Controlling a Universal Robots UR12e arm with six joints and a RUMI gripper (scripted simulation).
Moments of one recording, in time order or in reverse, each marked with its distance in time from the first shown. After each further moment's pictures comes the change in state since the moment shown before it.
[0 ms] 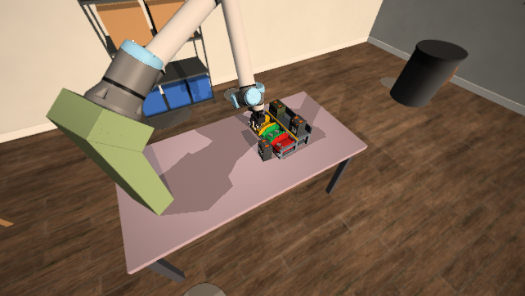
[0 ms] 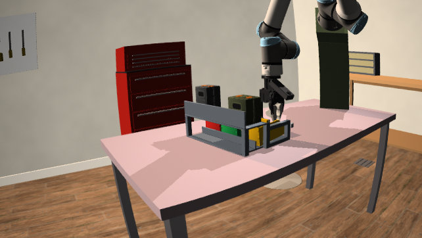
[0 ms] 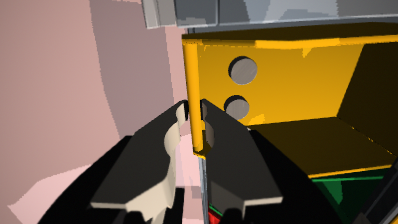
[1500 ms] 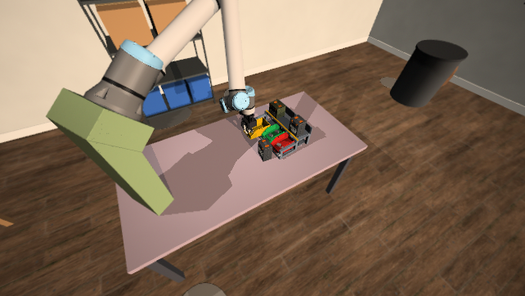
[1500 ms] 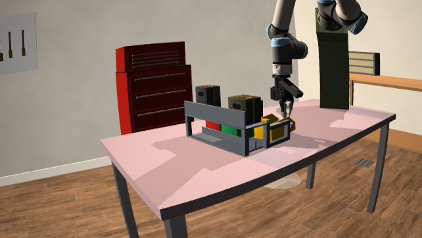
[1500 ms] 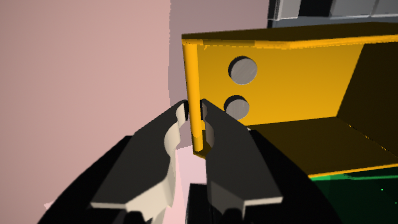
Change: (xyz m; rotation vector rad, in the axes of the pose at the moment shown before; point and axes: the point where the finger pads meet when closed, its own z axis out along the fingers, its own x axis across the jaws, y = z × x) arm -0.073 0.000 0.000 0.000 0.000 0.000
